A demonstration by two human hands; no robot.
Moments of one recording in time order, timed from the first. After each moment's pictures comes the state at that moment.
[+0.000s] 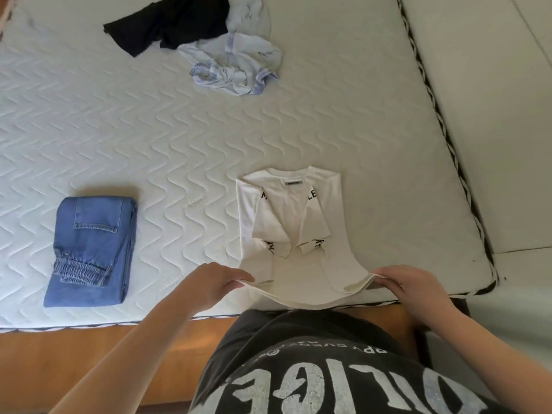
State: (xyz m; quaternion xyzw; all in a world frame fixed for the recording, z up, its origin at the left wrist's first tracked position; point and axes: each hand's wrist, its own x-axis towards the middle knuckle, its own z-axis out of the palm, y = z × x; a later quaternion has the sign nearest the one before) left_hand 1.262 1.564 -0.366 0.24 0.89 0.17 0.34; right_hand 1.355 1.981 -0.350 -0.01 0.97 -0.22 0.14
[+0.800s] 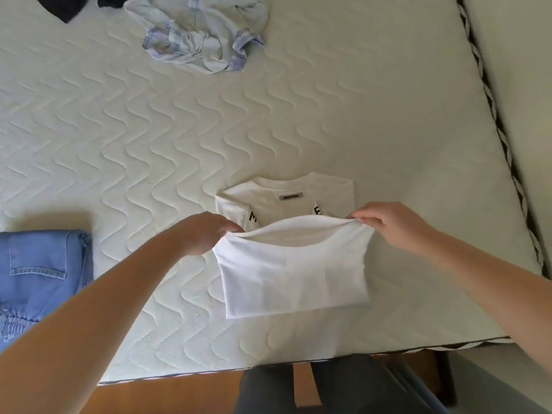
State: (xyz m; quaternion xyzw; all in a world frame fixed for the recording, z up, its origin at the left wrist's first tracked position) left_hand 1.008 1.619 -0.490 0.22 0.88 0.07 0.42; right_hand 1.093 2.015 -0.469 -0.03 0.92 -0.32 0.23
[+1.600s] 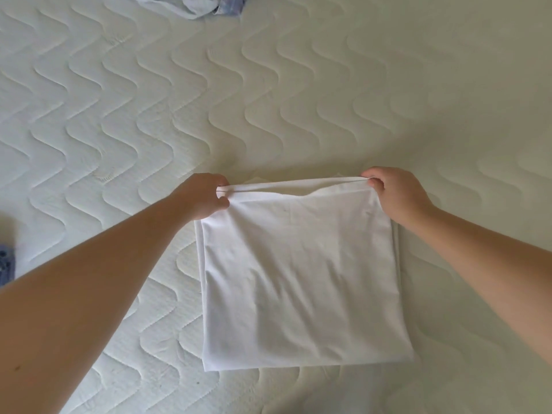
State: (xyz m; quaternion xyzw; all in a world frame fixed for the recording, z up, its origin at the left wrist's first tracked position) left_hand 0.897 1.645 -0.647 0.07 0.93 0.11 0.35; right_hand 0.968 2.009 -0.653 0.10 0.95 -0.25 0.17
